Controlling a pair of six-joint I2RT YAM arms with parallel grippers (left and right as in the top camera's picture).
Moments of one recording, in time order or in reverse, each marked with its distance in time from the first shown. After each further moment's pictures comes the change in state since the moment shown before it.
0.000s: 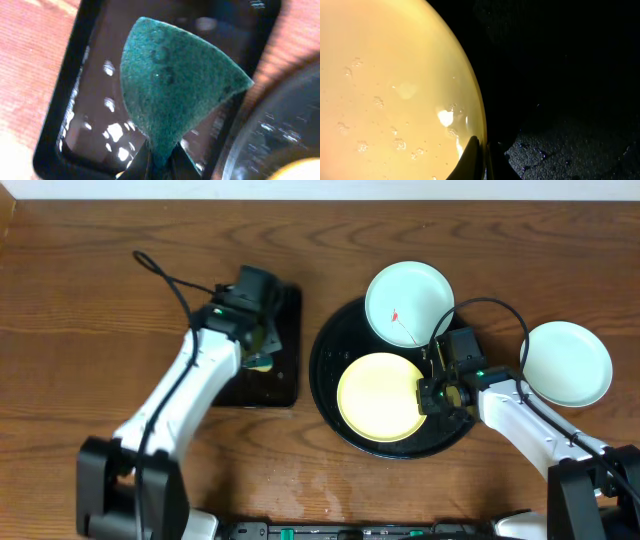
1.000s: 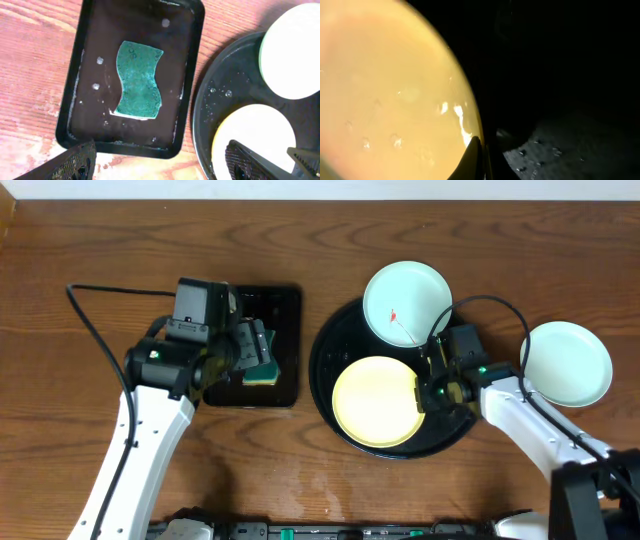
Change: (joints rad) left arm 0.067 -0.347 0.001 -0.140 0.196 0.152; right arm -0.006 -0.017 0.047 -0.055 -0.058 -0.023
